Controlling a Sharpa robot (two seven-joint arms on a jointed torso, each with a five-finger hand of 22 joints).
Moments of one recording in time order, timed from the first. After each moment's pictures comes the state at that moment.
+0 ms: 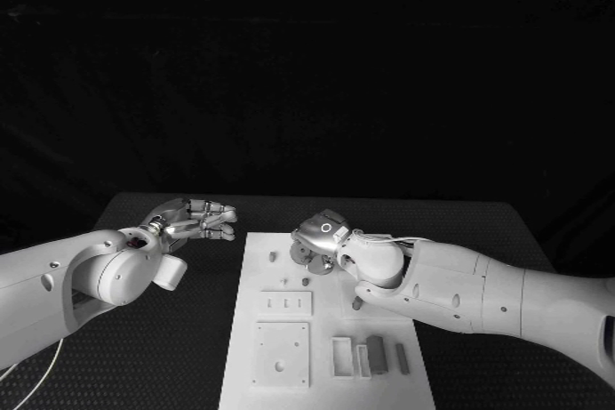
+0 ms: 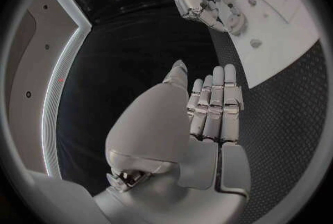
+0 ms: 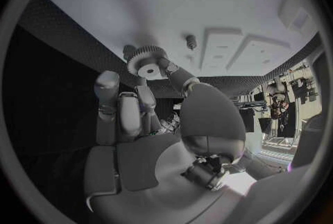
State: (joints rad) left arm 1.36 -0.86 -0.16 1.38 -0.12 -0.16 0.17; left_hand 1.61 -0.02 0.01 0.29 0.06 0.70 0.19 0.32 0.40 0.94 0.19 0.07 0.10 0.92 0.13 0.31 0.73 0.05 0.90 0.03 0.23 0.62; right arm 1.20 -0.50 -0.09 1.24 -2.14 -0.33 -0.24; right_hand 1.02 -0.11 0.62 -0.23 0.15 0.90 0.10 0.32 0.50 1.15 0.01 1.30 1.23 1.35 -0.09 1.52 1.06 0.15 1.26 -0.08 0.96 1.31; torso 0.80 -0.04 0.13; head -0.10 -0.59
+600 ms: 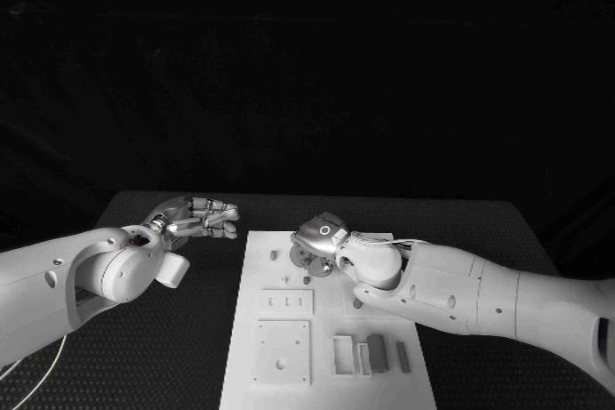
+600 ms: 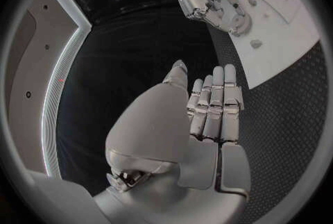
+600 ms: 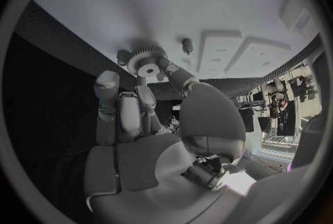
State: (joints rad) left arm 1.36 -0.85 -0.16 1.38 -0.12 -0.16 0.17; left_hand 1.61 -0.02 0.01 0.29 0.06 0.70 0.19 0.32 0.40 0.94 0.19 0.07 0.10 0.92 0.13 0.31 0.74 0.05 0.90 0.03 0.23 0.62; right arm 1.19 -0.48 -0.09 1.21 -2.14 -0.33 -0.22; right_hand 1.03 -0.10 0.62 -0.23 0.15 0.91 0.10 0.32 0.50 1.15 0.01 1.30 1.23 1.35 -0.09 1.52 1.06 0.15 1.26 -0.08 0.96 1.31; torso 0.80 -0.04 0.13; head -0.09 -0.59
